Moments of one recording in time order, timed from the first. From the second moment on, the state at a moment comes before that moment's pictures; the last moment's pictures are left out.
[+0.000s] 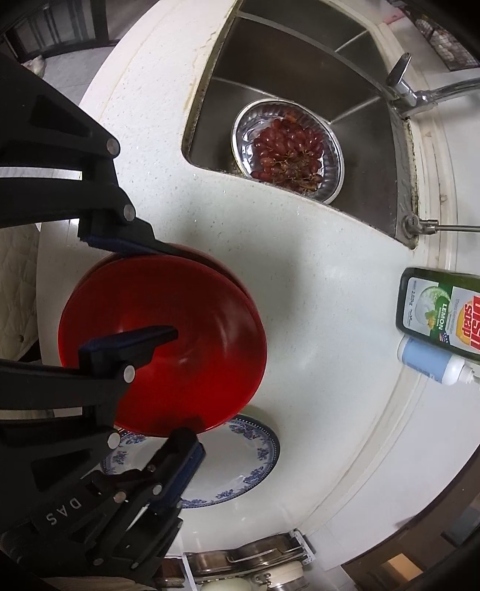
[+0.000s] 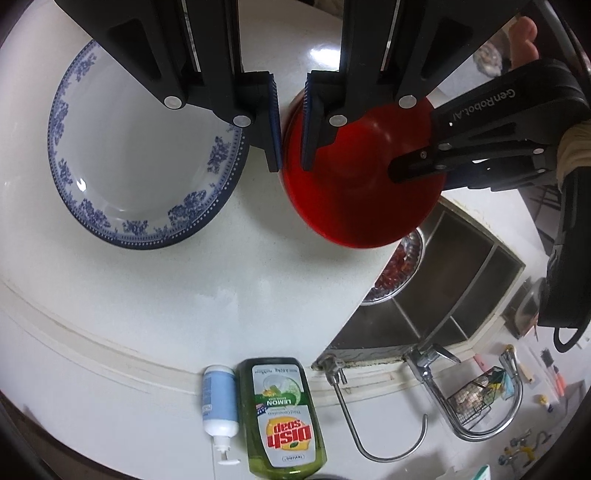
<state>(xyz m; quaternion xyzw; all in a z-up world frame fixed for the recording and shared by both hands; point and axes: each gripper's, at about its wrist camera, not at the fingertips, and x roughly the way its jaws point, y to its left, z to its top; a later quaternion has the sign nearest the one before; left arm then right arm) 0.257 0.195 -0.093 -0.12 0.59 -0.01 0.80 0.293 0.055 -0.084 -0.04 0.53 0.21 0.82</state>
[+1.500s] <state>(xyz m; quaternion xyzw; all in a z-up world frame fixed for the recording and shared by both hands) 0.234 0.209 -0.098 -0.05 0.54 -0.03 0.84 0.260 0.034 -0.099 0.08 0.49 0.16 0.85</state>
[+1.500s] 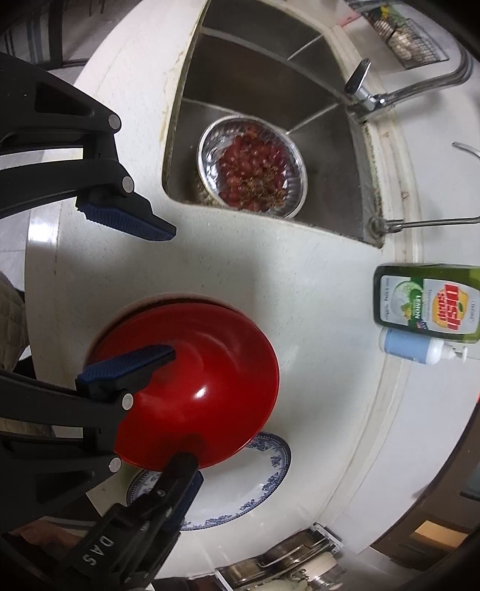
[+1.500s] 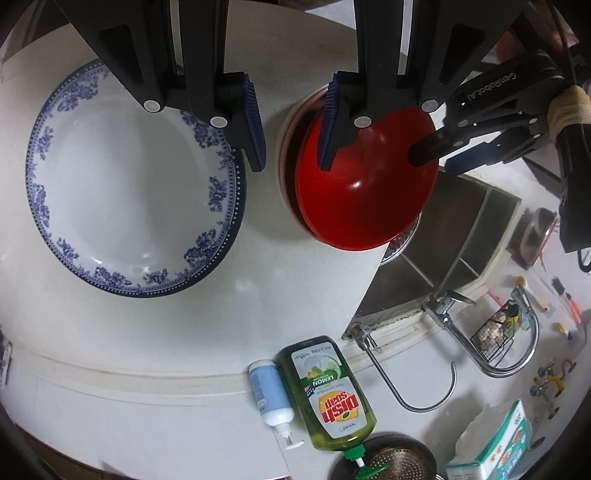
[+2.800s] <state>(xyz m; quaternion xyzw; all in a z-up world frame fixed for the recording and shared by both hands) 0.246 0.211 -0.120 -0.13 0.59 -0.04 0.79 0.276 0.041 -0.110 0.09 0.52 0.15 0.83</state>
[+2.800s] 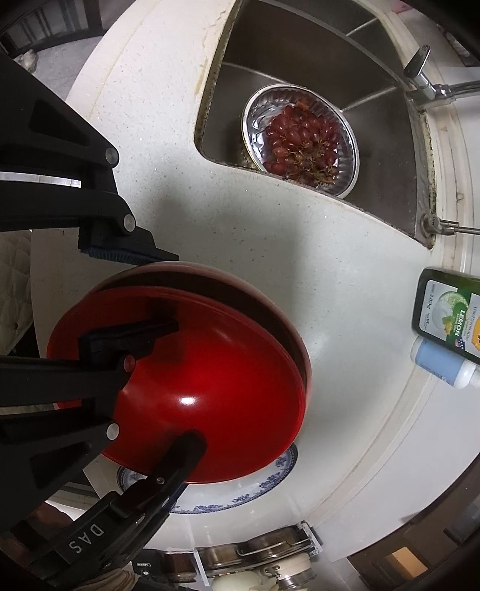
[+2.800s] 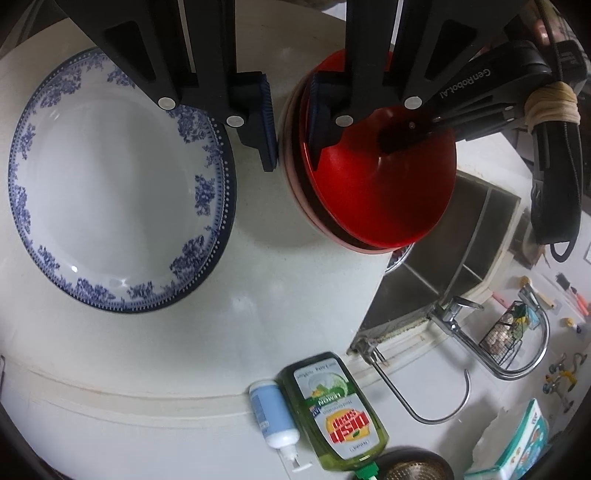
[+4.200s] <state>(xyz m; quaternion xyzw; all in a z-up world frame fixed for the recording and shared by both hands) 0.300 0.026 -0.092 -0.04 0.61 -0.17 0.77 0.275 -0.141 -0.087 0.20 0.53 -0.01 0.83</state>
